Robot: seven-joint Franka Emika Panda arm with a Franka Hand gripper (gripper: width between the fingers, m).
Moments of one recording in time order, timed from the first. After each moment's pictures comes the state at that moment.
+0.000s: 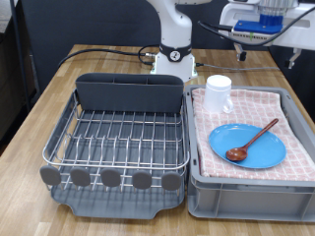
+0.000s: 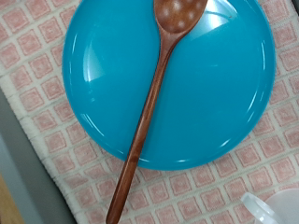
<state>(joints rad) 0.04 -0.06 0.30 -2.25 -0.06 2.29 1.57</state>
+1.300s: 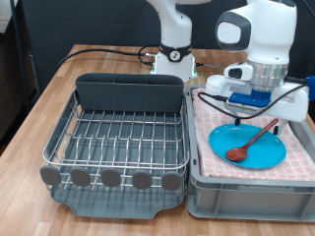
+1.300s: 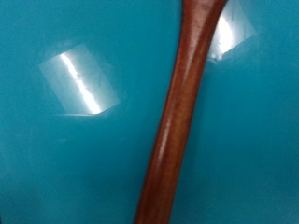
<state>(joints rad) 0.08 0.27 0.25 -2.36 -0.44 2.80 1.97</state>
